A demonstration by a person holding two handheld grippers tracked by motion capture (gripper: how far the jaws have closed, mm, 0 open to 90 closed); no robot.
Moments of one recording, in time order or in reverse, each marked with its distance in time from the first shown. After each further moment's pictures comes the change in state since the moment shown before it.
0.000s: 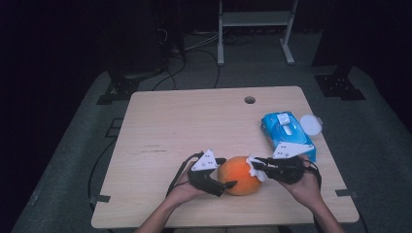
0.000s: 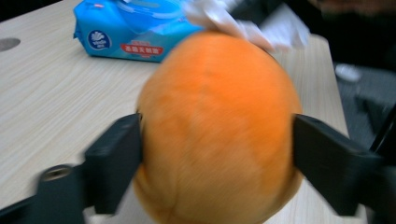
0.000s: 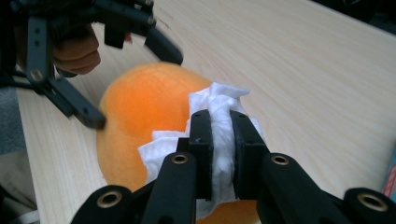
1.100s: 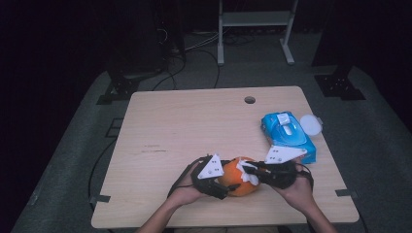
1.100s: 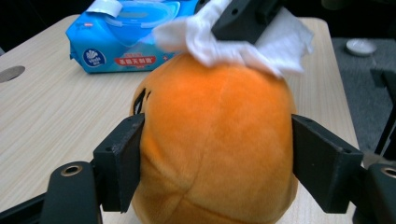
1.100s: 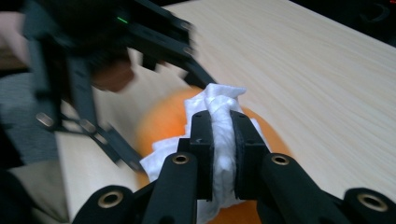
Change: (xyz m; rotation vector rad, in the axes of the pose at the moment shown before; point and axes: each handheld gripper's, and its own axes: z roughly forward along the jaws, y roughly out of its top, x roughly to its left) left arm -0.026 0.010 0.001 0.046 0.021 0.268; right arm 0.028 0.015 0.008 -0.041 0.060 -0.042
